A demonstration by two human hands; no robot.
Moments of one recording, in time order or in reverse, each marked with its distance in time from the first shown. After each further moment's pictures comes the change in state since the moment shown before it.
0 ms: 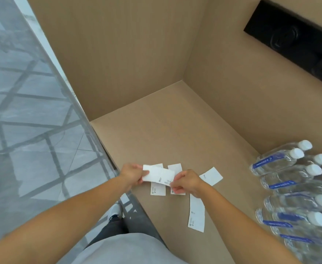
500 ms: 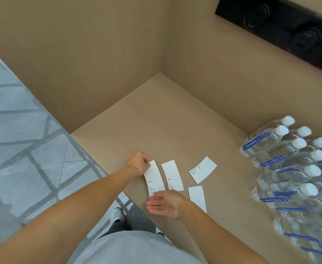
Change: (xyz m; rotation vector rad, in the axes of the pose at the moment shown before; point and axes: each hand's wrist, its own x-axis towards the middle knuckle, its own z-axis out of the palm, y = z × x) left_hand 0.043 0.042 0.028 0.772 -0.074 0.408; right_hand -0.011 0.033 0.075 0.744 -0.188 0.346
